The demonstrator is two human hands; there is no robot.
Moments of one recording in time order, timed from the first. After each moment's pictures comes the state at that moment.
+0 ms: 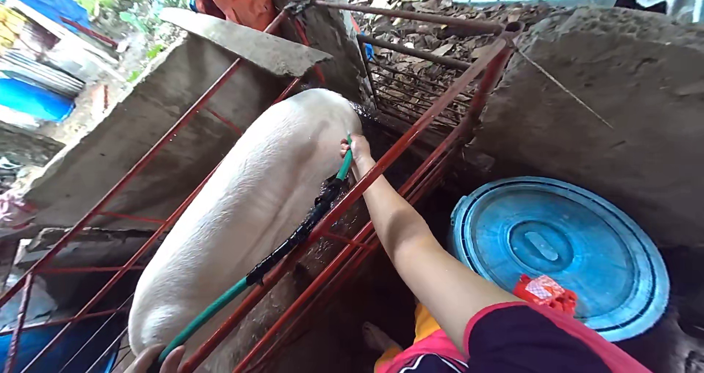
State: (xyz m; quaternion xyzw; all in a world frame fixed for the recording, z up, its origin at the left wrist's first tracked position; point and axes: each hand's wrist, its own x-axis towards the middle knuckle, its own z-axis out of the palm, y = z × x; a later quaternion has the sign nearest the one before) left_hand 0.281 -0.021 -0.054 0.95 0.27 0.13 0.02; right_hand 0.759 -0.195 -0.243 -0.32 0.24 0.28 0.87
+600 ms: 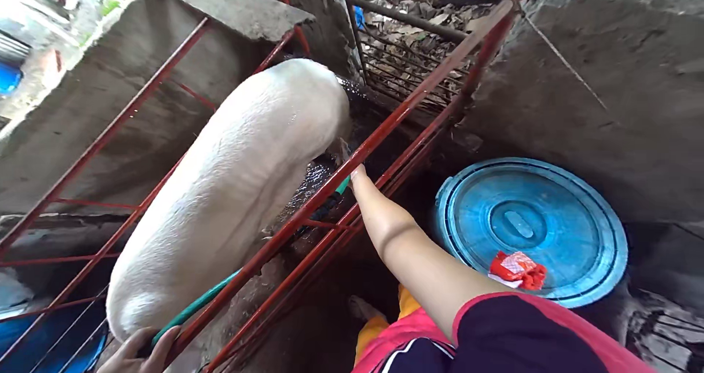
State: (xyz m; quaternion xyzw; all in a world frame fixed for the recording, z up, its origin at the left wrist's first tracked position) left_hand 0.289 -0.019 -0.068 0.94 0.35 0.02 0.07; right_hand 0.691 -0.217 -0.360 -0.37 0.37 0.35 0.78
